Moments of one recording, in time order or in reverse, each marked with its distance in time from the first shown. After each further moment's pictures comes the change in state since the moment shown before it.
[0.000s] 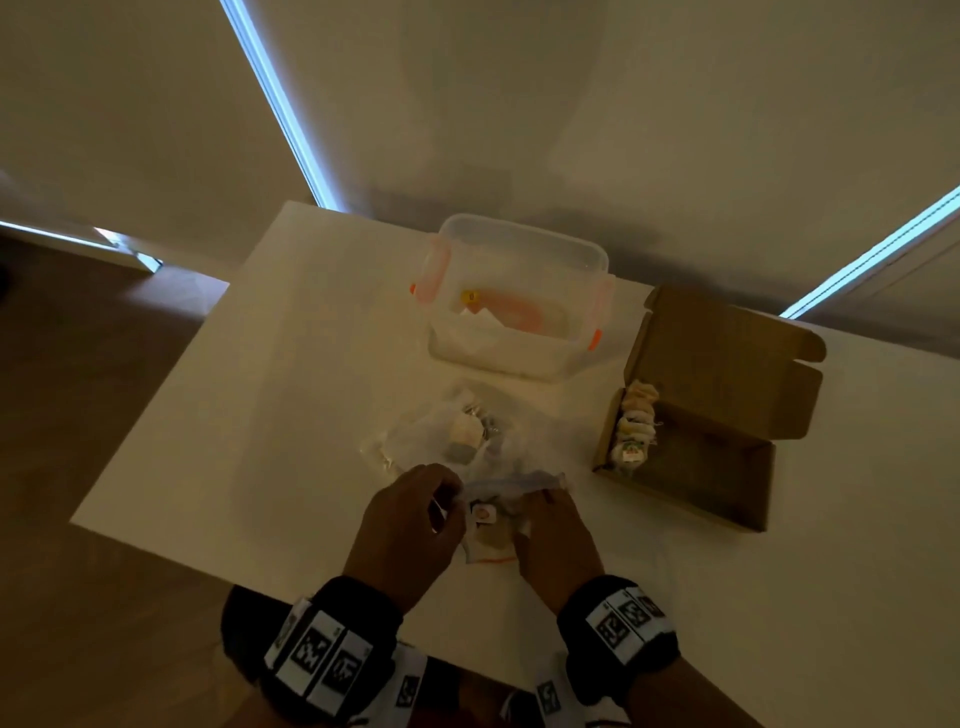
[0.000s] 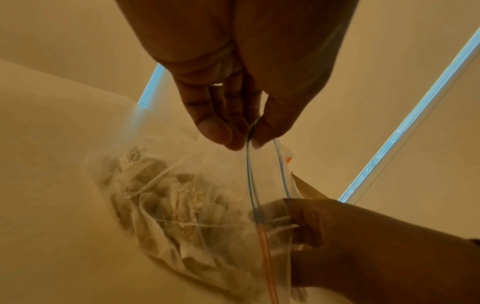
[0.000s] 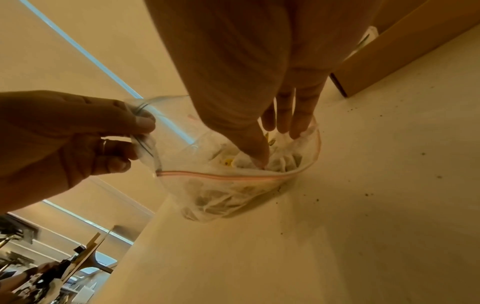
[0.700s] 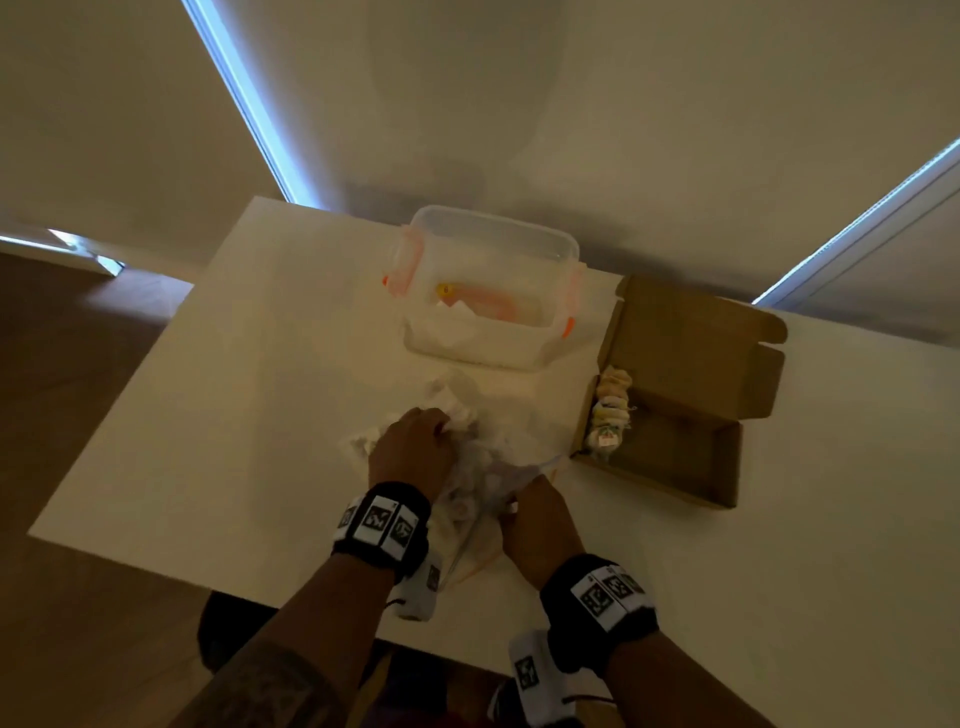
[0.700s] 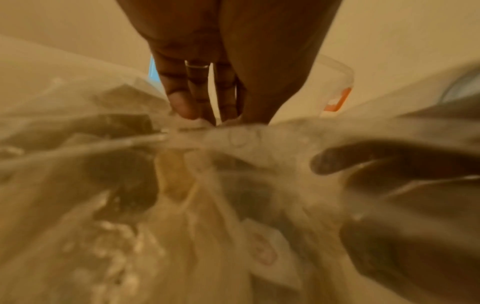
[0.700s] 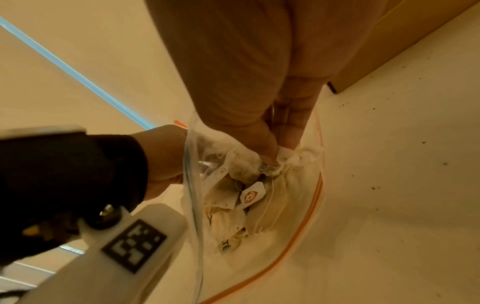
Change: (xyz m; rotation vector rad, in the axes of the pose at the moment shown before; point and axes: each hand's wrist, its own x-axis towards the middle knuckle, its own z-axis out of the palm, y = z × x) left_hand 0.083 -0.024 0.048 0.227 -0.118 -0.301; right_hand 0.005 0.001 -0.003 0.244 0.075 -0.005
